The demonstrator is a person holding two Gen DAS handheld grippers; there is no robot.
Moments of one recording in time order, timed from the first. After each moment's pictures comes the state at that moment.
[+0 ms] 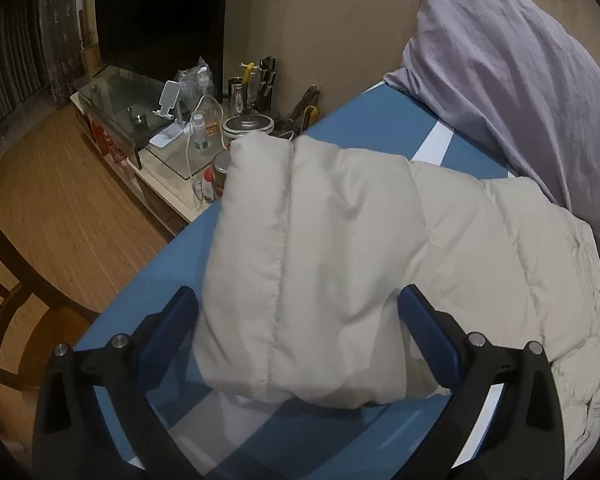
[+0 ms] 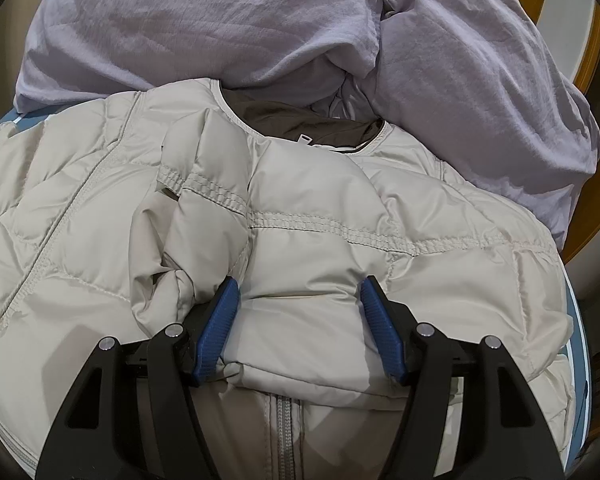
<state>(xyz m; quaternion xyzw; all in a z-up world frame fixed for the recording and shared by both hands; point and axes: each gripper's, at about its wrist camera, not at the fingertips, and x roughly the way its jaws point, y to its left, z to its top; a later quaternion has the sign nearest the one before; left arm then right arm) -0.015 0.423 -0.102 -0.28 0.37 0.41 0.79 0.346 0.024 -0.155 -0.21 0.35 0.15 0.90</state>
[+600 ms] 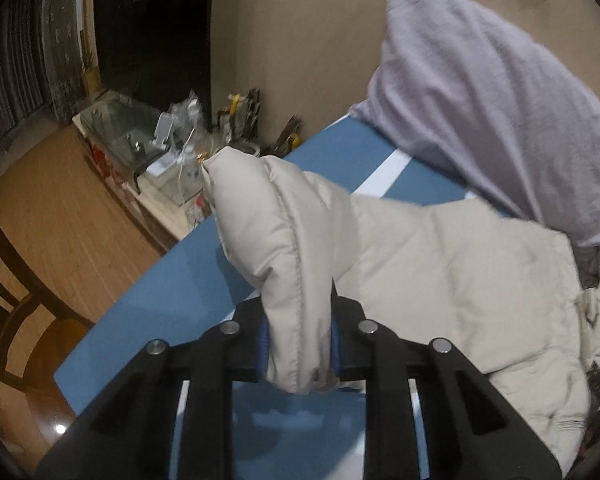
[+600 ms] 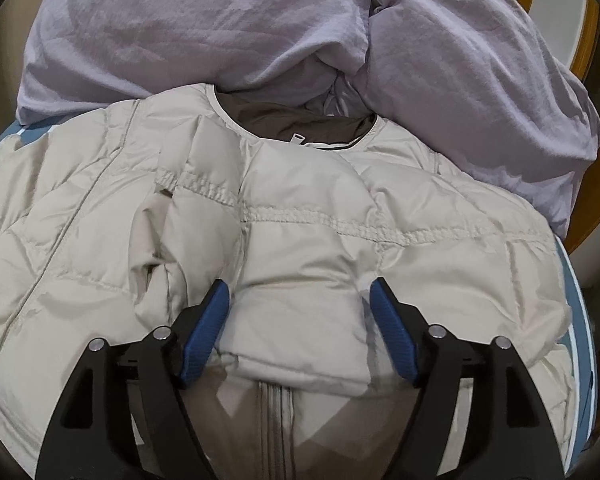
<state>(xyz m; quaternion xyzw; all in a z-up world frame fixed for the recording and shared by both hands) 0.012 0.377 -0.041 -0.25 0.34 0.42 0.81 0.341 0.016 -0.149 -0.19 0.36 0.15 0.90</state>
